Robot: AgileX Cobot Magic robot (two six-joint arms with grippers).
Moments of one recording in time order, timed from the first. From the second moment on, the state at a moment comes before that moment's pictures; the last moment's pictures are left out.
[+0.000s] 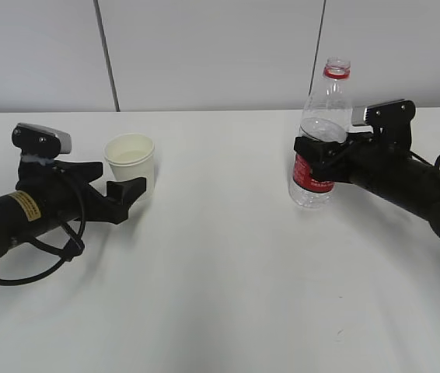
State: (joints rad) left arm -0.20 2.05 -0.70 0.46 -1.02 -0.29; right arm 0.06 2.12 -0.90 -0.51 -1.00 0.29
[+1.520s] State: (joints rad) left arm -0.20 2.05 -0.70 0.46 -1.02 -0.29; right arm 0.06 1.99 -0.70 -0.44 -1.00 0.23
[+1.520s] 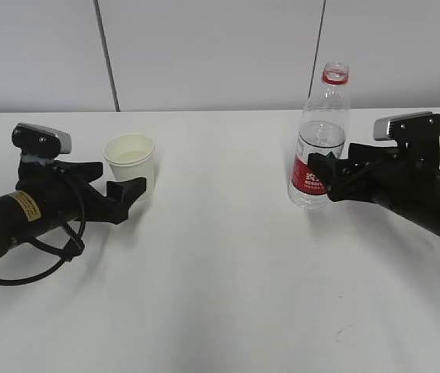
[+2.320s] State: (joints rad) left arm -0.20 1.93 -0.65 0.47 -0.97 -0.29; right arm 0.06 1.70 -0.49 -0.35 -0.97 0.18
